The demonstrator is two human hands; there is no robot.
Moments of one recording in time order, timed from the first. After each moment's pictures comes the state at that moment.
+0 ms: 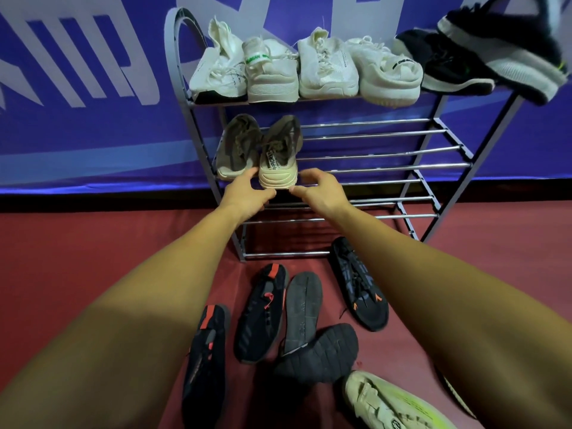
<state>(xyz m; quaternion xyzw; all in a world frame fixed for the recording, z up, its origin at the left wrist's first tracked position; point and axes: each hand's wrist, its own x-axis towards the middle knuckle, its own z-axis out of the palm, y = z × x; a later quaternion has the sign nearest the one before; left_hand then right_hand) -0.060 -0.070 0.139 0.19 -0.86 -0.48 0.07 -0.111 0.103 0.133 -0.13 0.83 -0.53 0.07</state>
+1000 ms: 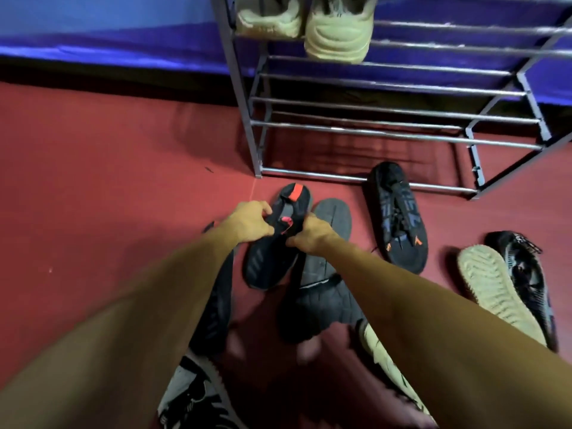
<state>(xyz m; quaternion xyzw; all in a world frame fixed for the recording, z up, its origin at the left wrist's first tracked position) 0.032 -0.100 -0.068 0.22 -0.90 -0.29 -0.23 -0.014 0.057 -0.082 -0.10 0.89 -0.23 0.37</state>
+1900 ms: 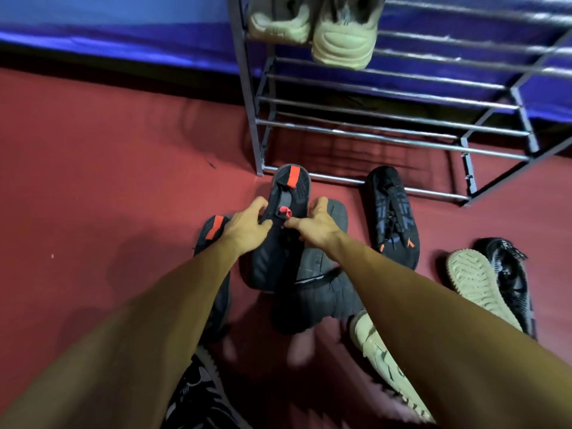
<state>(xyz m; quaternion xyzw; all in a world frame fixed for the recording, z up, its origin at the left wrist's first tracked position) 0.067 -0.084 -0.071 0.25 -0.90 -0.35 -0.11 -0.010 0.065 -0.066 0.00 0.80 -0.48 0.36</state>
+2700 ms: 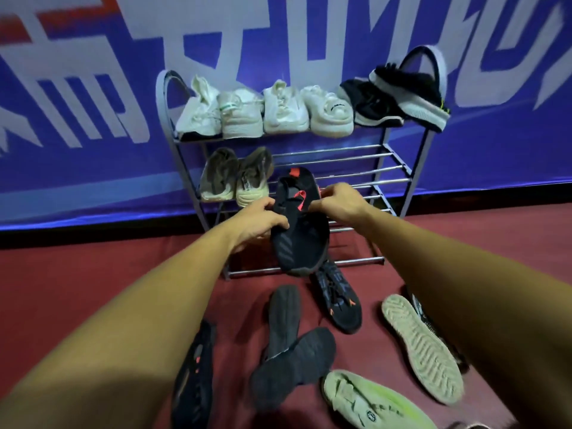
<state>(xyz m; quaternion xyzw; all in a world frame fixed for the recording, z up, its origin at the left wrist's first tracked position) 0.007 0.030 0.207 0.11 -0.82 -0.55 -0.08 -0.058 0.211 0.212 -0.10 0.90 -0.42 0.10</state>
